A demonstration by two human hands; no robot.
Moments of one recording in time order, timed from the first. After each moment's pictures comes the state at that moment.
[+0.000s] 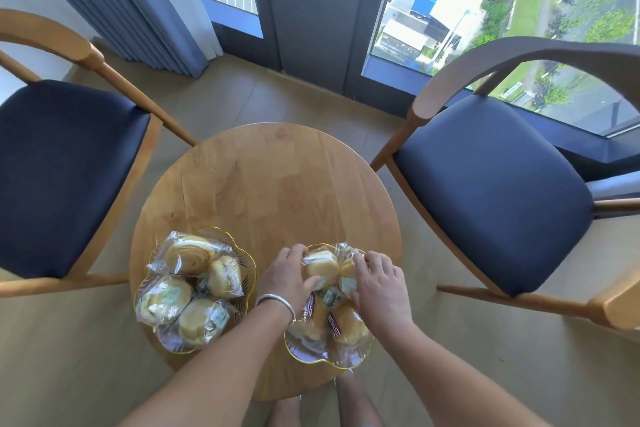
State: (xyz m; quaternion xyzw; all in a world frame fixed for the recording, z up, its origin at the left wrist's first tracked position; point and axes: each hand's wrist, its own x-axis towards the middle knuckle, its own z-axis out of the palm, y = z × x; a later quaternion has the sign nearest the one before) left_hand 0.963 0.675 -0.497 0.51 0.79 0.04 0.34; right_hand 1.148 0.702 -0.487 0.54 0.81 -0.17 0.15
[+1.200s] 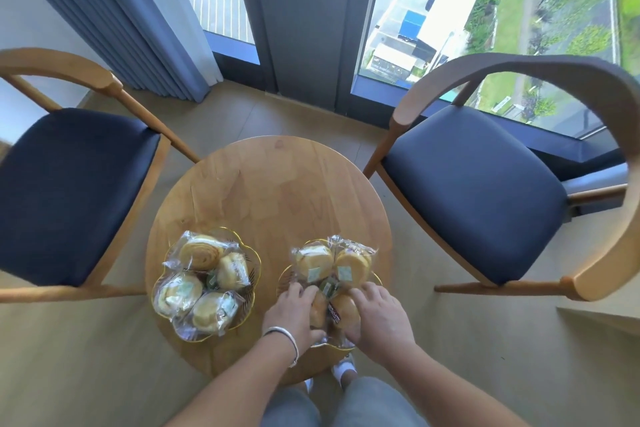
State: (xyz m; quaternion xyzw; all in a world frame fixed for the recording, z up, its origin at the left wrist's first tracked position) left_hand 0.987 0.605 -0.462 0.59 0.71 -0.12 0.37; right_hand 1.171 0.638 -0.455 0.52 0.80 -0.25 0.17
